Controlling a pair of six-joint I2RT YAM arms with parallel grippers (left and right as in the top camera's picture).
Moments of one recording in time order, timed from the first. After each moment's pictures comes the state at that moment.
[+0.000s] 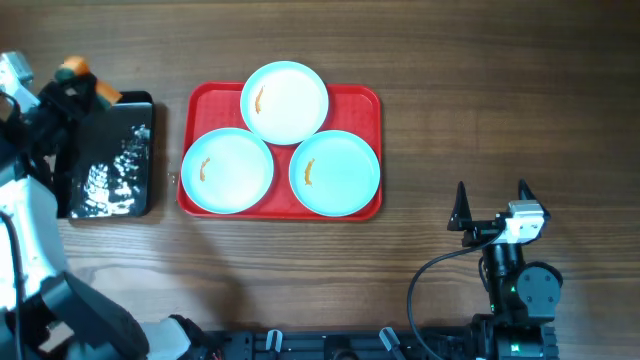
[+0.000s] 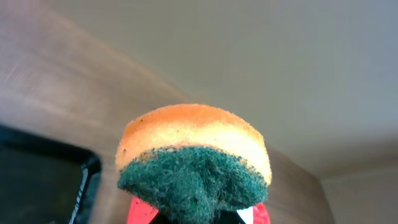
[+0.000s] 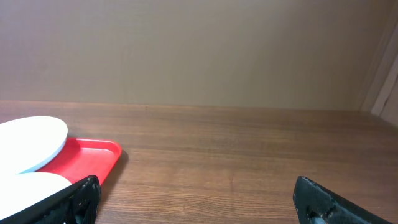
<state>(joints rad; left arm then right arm) 0.63 1.54 1.13 -0.12 0.90 -0.37 -0.04 0.02 0.01 0.00 -0.06 -0.03</state>
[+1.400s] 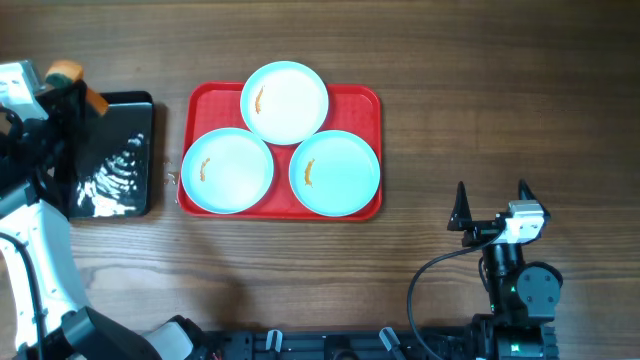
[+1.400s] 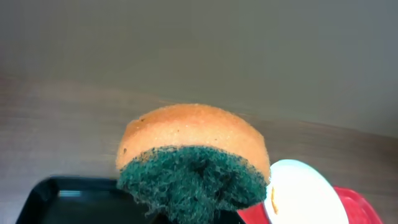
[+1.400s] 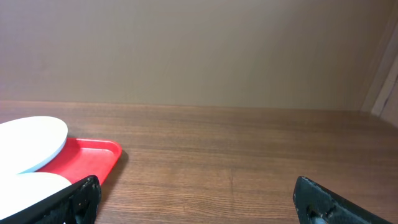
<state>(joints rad) 0.63 1.40 1.02 -0.08 0.74 0.02 -0.04 0.02 0.01 0.00 -0.06 -0.03</state>
